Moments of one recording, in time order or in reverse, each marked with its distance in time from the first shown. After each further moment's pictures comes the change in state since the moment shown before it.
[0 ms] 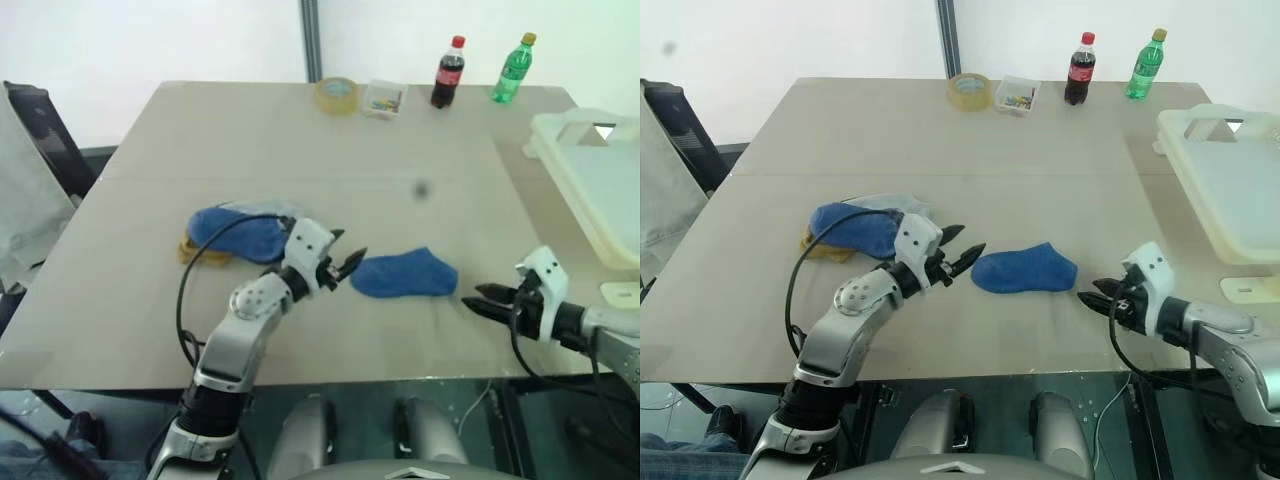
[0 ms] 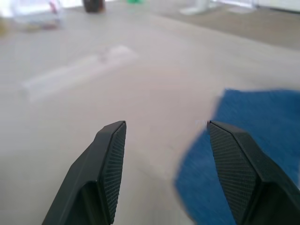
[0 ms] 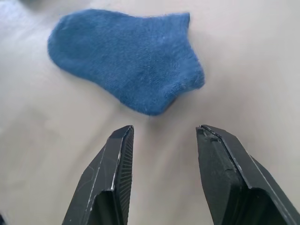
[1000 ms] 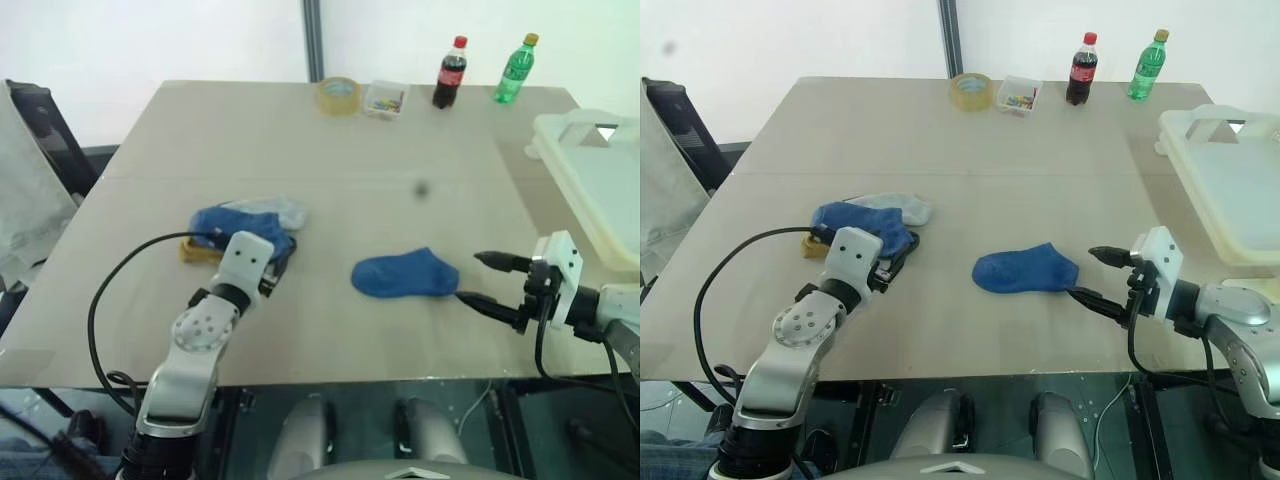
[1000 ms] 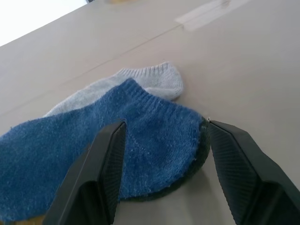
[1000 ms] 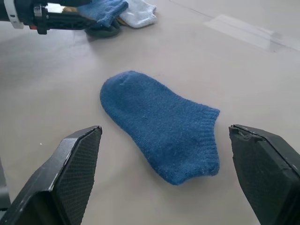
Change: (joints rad) left arm 0.207 0.115 0.128 -0.147 0.200 0.068 0.212; right arm -0.057 0.004 0.007 0.045 -0.012 -0.242 0.175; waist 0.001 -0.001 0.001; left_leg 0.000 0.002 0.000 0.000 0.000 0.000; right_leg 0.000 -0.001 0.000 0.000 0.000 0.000
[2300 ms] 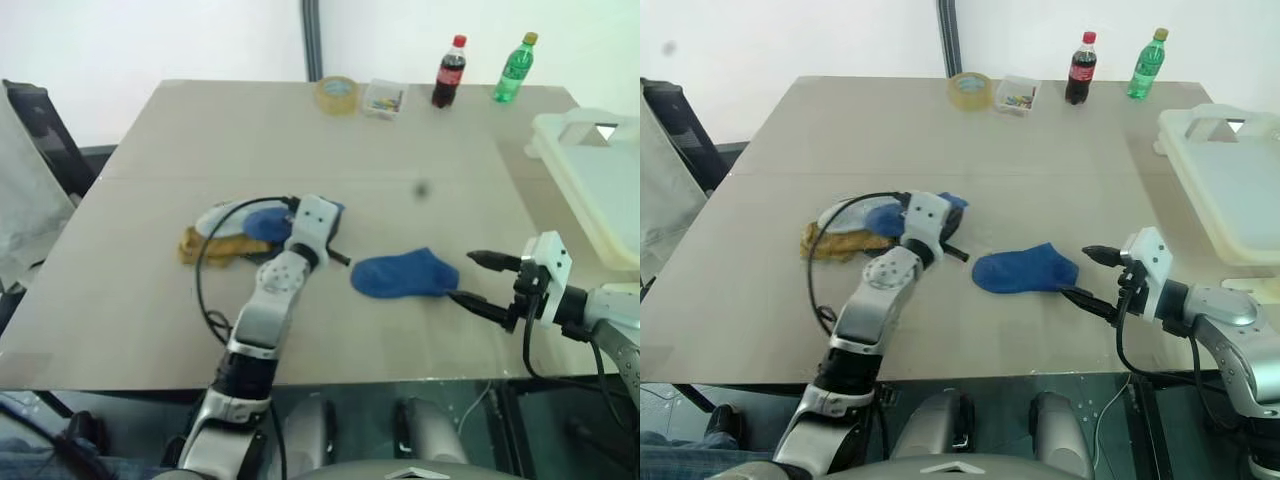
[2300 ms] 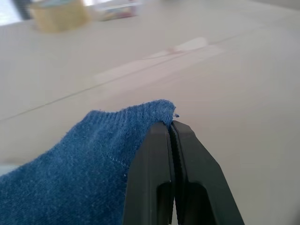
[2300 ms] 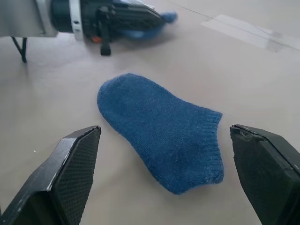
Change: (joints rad) left arm -0.420 -0.316 -0.171 0.430 -0.010 -0.038 0.007; right arm -0.011 0.029 0.036 -0.008 -0.018 0.001 -0.041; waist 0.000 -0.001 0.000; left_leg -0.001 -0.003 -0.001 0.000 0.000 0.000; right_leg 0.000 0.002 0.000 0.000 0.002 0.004
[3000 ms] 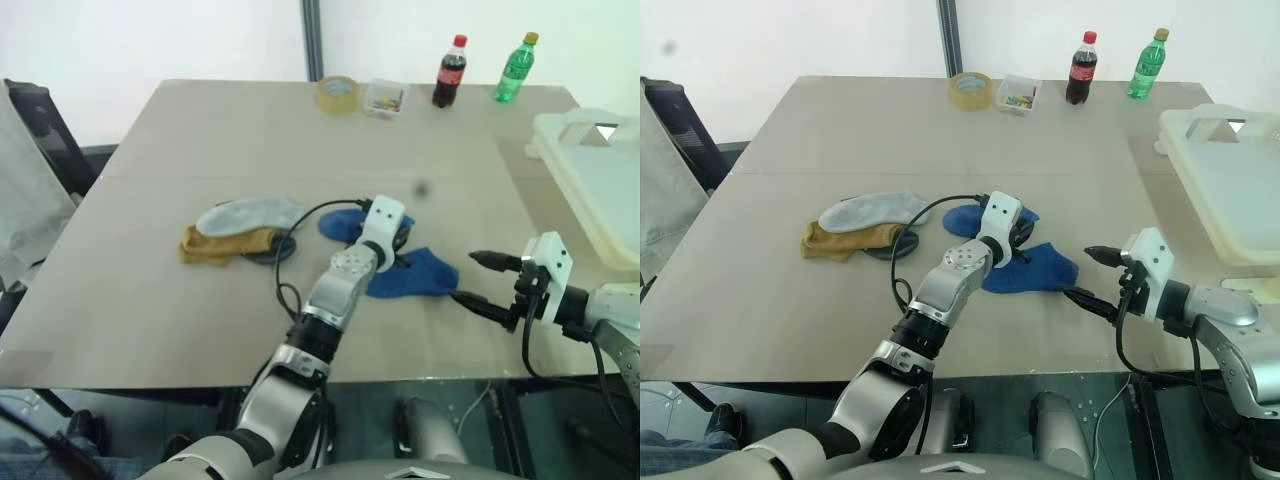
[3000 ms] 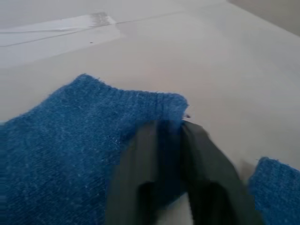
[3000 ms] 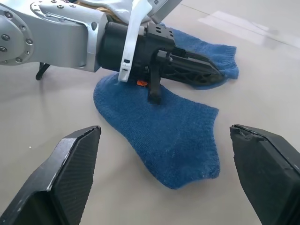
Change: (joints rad) left arm -0.218 -0.224 -0.018 0.431 -0.059 -0.052 0.052; right arm 0.007 -0.002 -0.004 -0.001 -0.013 -0.001 -0.011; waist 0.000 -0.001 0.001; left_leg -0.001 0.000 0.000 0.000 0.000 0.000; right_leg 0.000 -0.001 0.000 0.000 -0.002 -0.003
